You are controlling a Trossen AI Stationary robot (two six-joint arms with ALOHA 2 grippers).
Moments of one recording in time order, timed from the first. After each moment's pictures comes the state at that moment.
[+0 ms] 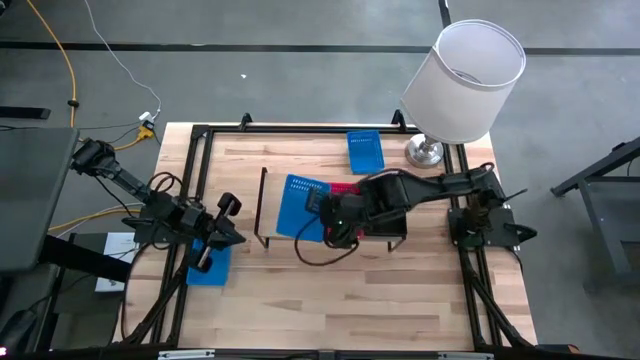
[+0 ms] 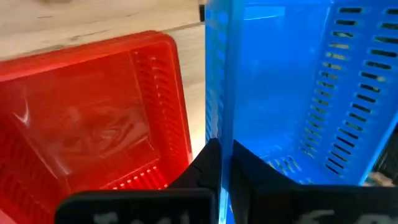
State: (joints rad) left arm -0.45 0.69 0.22 0.82 -0.24 0.04; right arm 0.21 1.89 2.06 -1.16 0.35 -1.29
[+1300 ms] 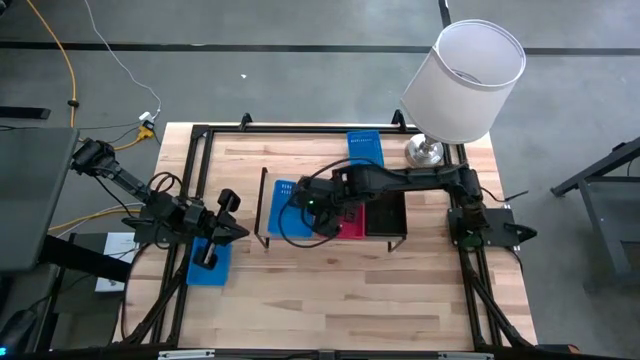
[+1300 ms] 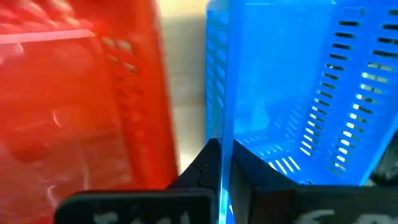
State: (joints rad) left arm -0.45 0.69 0.22 0.81 -0.33 0.06; right arm 0.08 2.04 2.06 -1.09 0.13 -1.41
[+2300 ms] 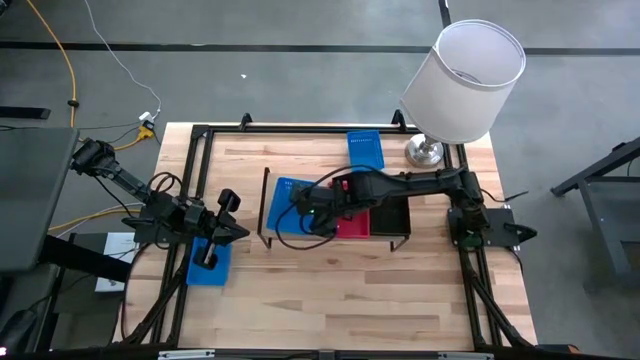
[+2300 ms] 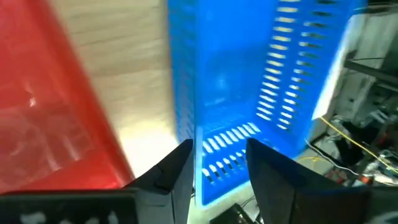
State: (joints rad) left arm -0.45 0.69 0.22 0.80 -0.33 0.06; right arm 0.12 2.04 2.09 -1.09 0.36 -1.36
